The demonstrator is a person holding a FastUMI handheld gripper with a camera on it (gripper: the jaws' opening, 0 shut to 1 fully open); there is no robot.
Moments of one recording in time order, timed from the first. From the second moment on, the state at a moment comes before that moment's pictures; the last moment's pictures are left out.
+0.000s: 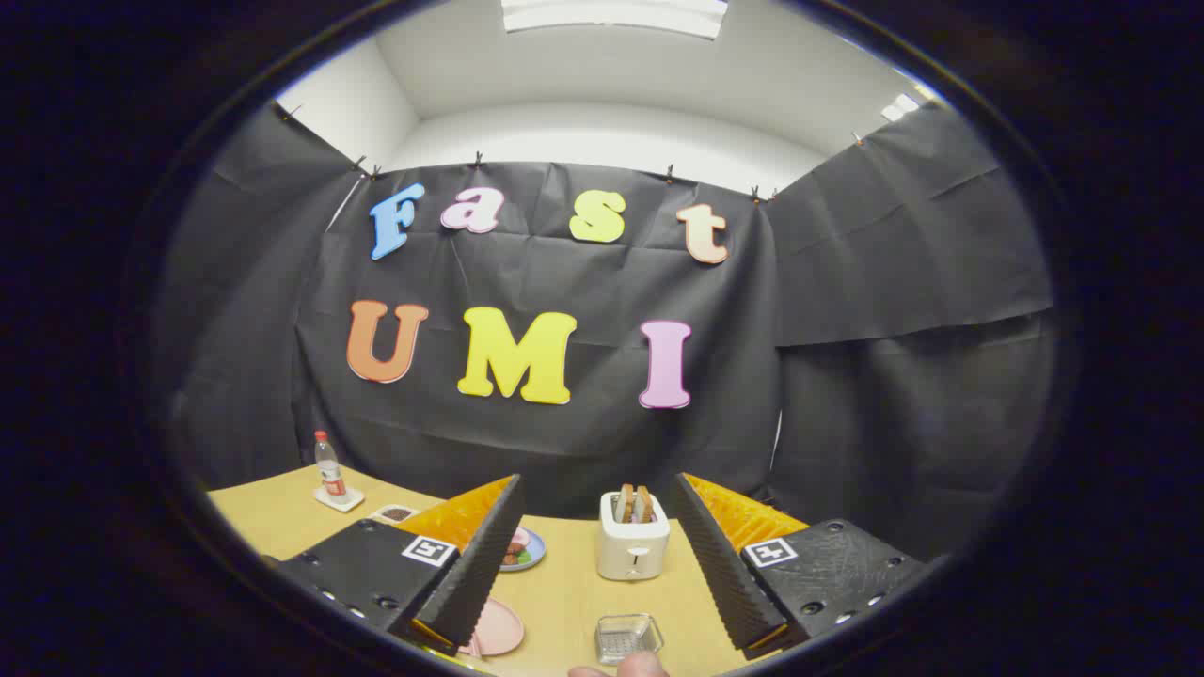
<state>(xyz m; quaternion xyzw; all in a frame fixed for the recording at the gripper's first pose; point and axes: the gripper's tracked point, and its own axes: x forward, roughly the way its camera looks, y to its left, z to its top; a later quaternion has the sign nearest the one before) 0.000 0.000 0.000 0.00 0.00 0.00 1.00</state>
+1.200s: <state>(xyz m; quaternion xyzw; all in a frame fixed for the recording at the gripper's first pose) 0.031 0.084 -0.045 0.02 0.07 0.10 0.99</state>
